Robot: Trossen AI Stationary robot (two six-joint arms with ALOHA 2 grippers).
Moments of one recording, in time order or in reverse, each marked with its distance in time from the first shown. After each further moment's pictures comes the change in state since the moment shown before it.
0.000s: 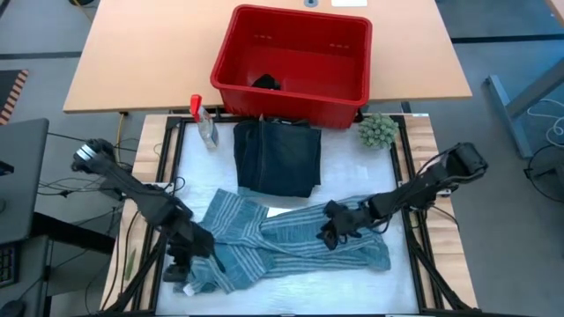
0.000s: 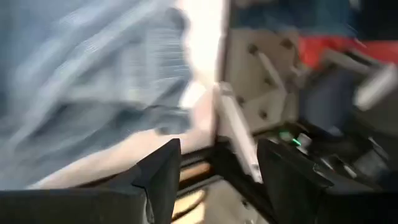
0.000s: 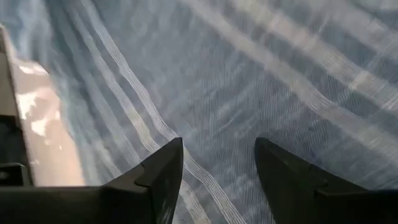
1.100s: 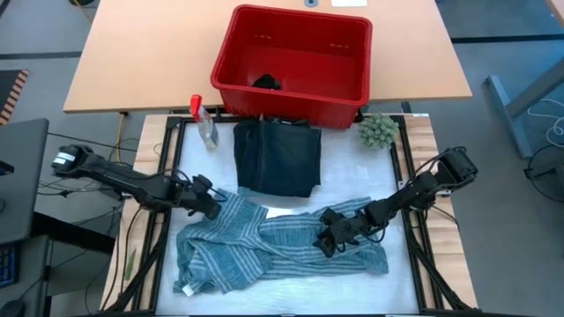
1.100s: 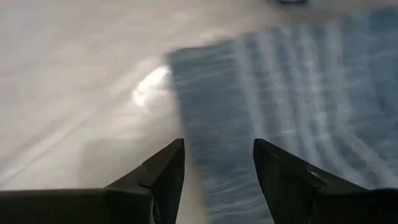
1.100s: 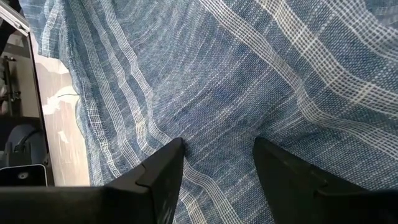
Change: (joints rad) left arm 0.408 -0.275 -0.671 0.356 -0.832 -0.309; right arm 0.044 0.100 0.000 0.157 0.003 0.042
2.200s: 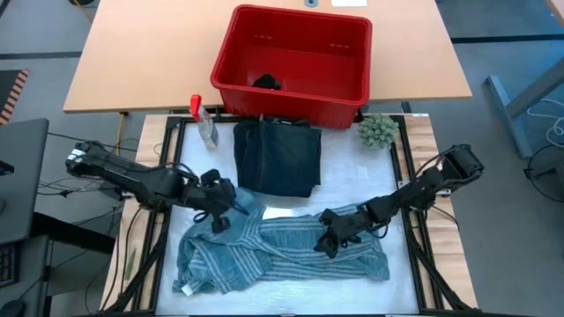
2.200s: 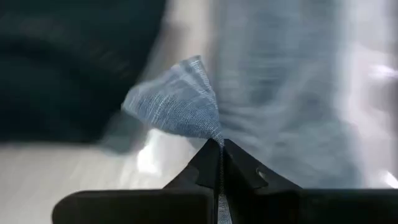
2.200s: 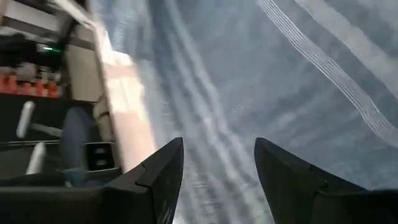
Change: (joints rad) left arm -0.107 0.237 0.725 -0.298 0.043 0.634; right arm -0.024 -0.101 0.015 -0.001 -0.137 0.003
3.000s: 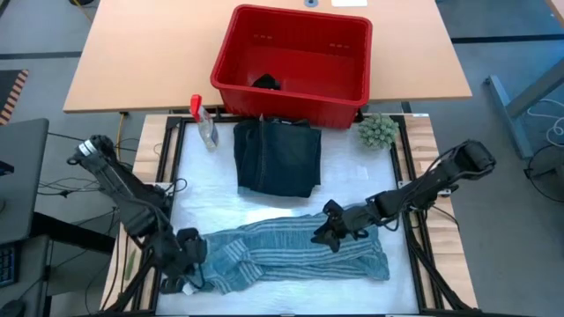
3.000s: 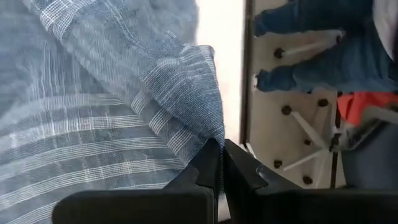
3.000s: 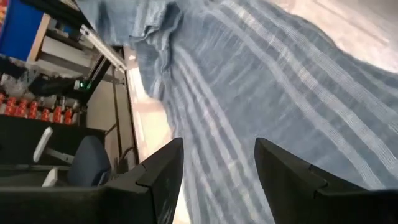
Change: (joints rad) left arm -0.514 0.036 -0.087 0.106 0.344 -0.466; right arm -0.015 -0.106 0.001 0.024 0.115 -0.059
